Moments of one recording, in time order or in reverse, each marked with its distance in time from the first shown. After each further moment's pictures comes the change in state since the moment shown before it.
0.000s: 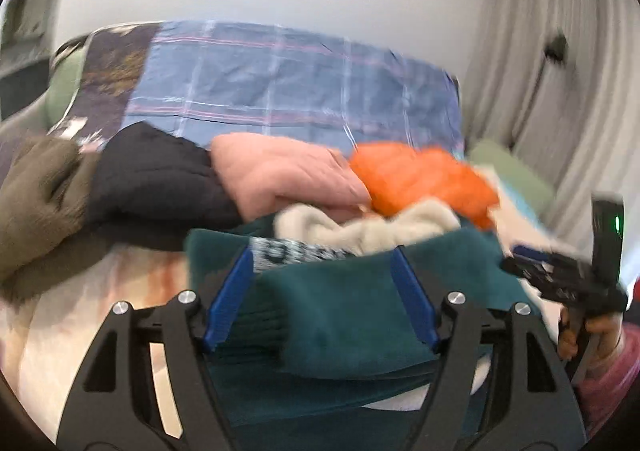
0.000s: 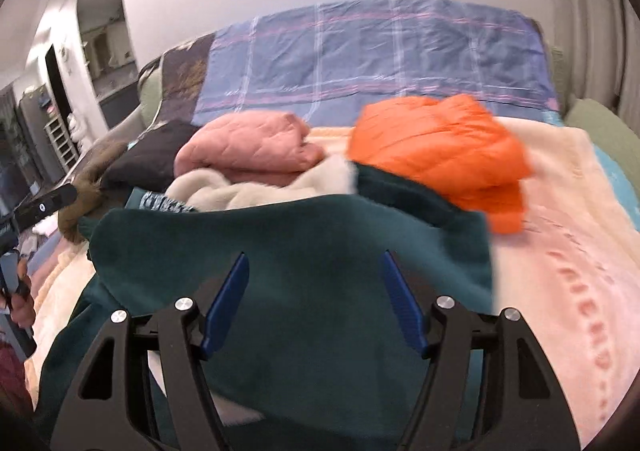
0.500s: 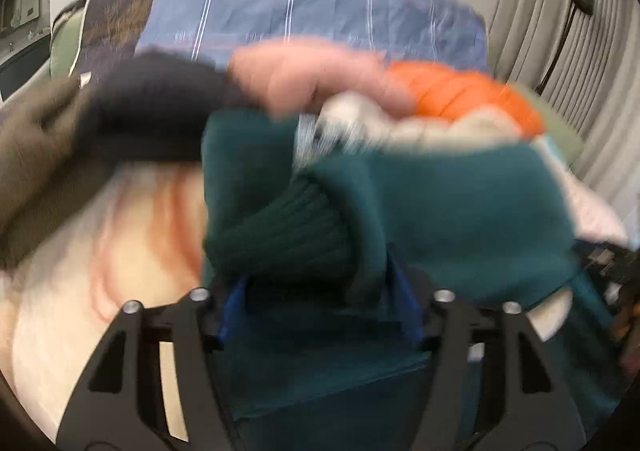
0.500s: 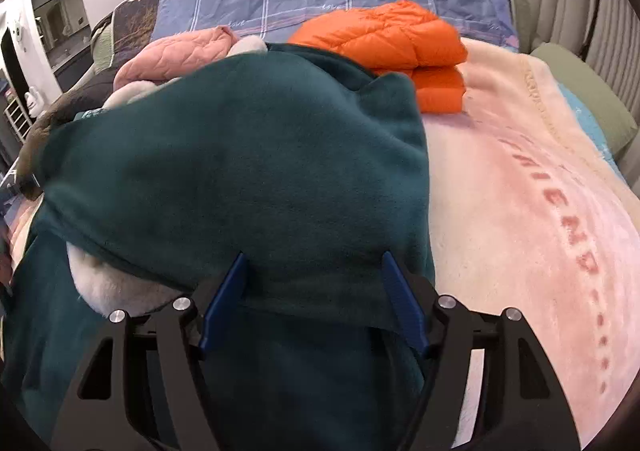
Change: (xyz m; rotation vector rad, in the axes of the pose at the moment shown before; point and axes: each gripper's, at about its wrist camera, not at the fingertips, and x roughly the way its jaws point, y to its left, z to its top) left arm 0.064 0.022 -0.060 -0.026 0.190 0.066; right arm -0.006 -0.051 -0.075 0.078 0.181 -0.153
